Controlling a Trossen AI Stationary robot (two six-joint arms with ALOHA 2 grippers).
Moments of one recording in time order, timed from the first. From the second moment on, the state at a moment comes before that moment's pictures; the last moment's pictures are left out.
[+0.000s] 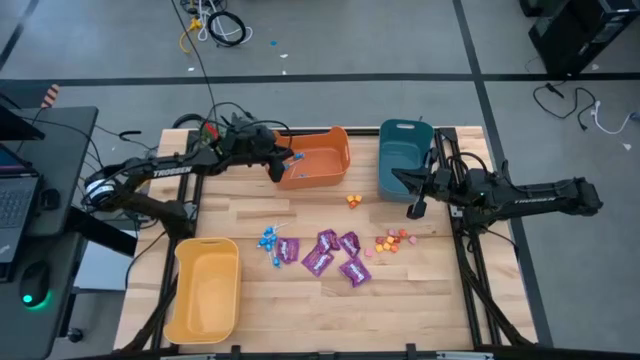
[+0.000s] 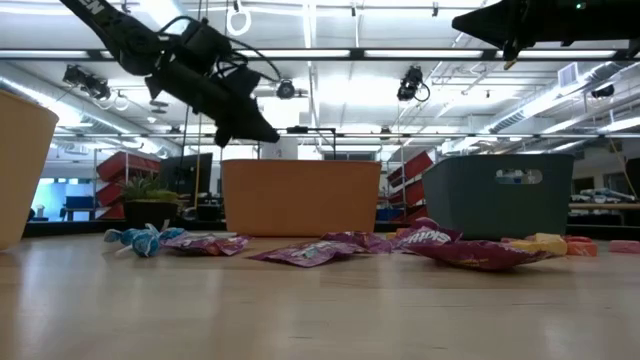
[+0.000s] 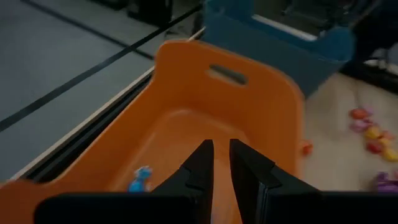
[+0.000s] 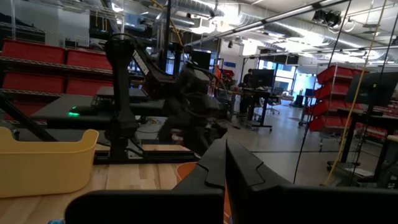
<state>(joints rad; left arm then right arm) 0.58 1.31 0.71 0.18 0.20 -0.10 -0.03 0.58 0.33 0.42 0.29 -0.18</state>
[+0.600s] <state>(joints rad) 0.24 1.17 0.71 -0.24 0.36 0.02 -0.03 0.58 0.33 0.41 0.29 -0.18</state>
